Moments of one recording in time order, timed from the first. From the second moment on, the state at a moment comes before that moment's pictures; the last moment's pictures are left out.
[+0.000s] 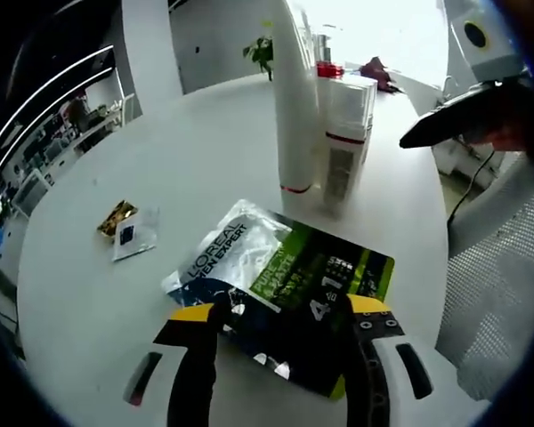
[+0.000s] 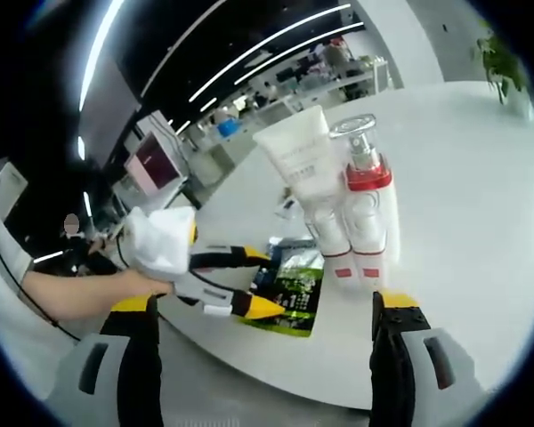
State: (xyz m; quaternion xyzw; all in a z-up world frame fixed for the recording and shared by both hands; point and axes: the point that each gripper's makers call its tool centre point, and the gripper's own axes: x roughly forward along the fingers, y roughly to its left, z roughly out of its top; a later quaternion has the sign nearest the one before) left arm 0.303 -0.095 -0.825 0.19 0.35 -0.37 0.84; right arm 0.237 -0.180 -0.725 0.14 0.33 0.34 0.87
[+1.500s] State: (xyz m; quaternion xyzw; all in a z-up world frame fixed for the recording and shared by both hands) left arm 0.295 -0.047 -0.762 0.08 0.28 -0.31 0.91; right arm 0.239 -0.177 -0.724 0.12 0.31 0.35 0.88
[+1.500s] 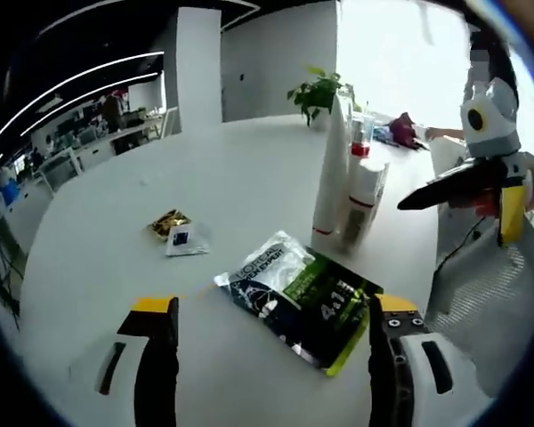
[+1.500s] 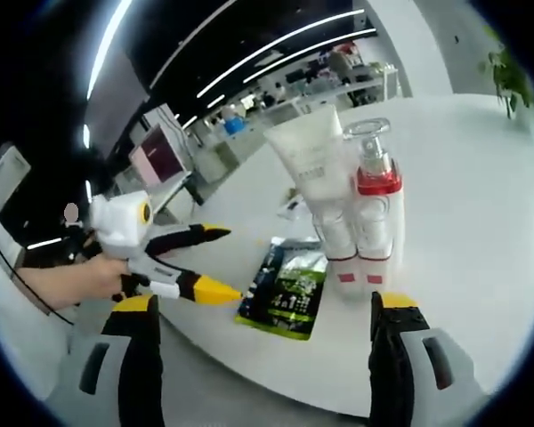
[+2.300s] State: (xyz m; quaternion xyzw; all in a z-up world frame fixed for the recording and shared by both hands) left arm 0.257 0.032 -0.735 0.03 0.28 -0.25 0.93; right arm 0.248 -0.188 -0.715 0.10 0.28 0.31 0.90
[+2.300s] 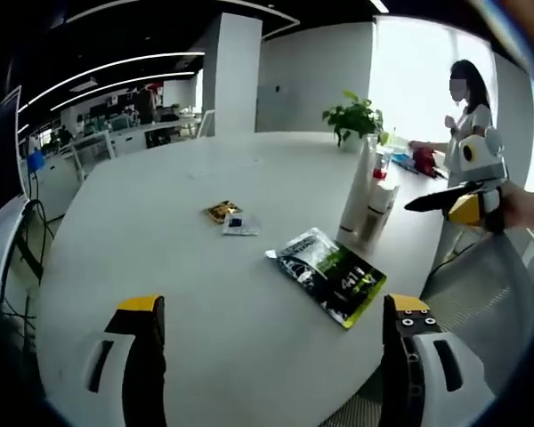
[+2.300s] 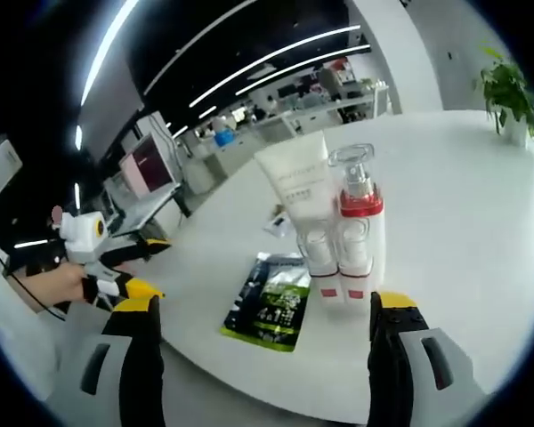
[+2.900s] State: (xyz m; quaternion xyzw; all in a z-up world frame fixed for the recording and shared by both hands) left arm 0.231 0.067 -0.714 -0.01 0.26 -0.22 0.94; right arm 0.240 -0.196 -0.699 0.08 0.26 0.31 0.91
